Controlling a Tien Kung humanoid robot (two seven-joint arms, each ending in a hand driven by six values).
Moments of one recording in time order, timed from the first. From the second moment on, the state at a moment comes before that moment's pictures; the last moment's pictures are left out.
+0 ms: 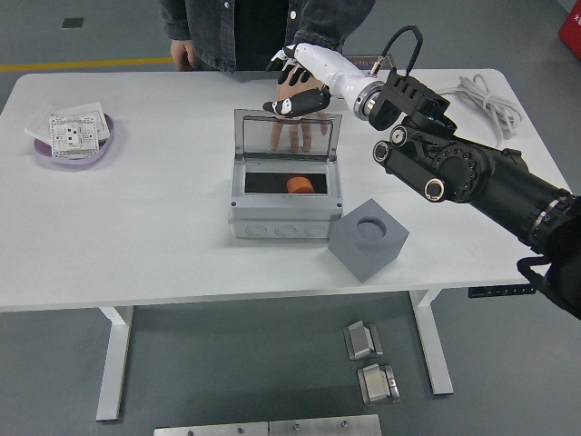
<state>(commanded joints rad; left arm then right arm) 0.02 0.32 -0.50 -0.26 0.24 0.08 0.19 1.18 -0.08 0.30 0.55 -1.28 -0.15 0.17</state>
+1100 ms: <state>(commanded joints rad) 0.02 0.31 -0.55 -0.27 0.28 0.08 0.19 1.03 -0.13 0.33 0.78 -1.51 -0.18 0.13</state>
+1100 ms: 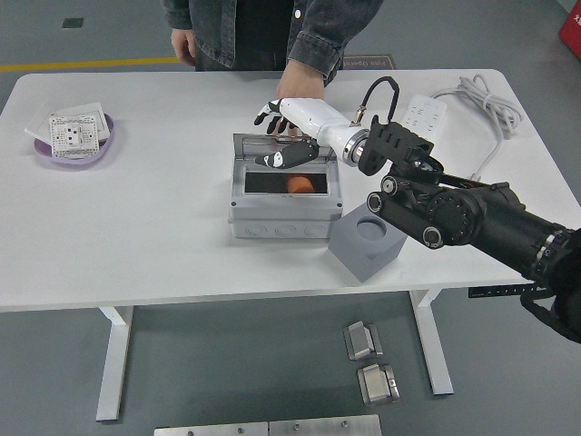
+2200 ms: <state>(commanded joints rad) 0.04 0.30 -0.51 -0.26 0.24 0.08 0.19 0.78 -0.27 0.60 1.04 -1.69 -0.14 0.07</state>
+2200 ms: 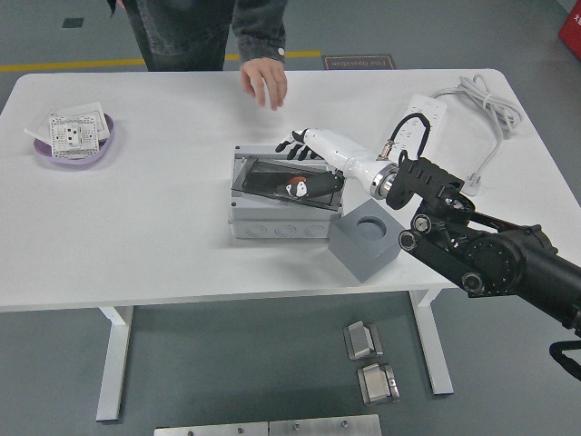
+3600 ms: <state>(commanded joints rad) 0.04 0.30 -0.51 -0.25 0.24 0.08 0.19 0.20 -0.34 1.12 1.36 -0.63 0.09 0.11</state>
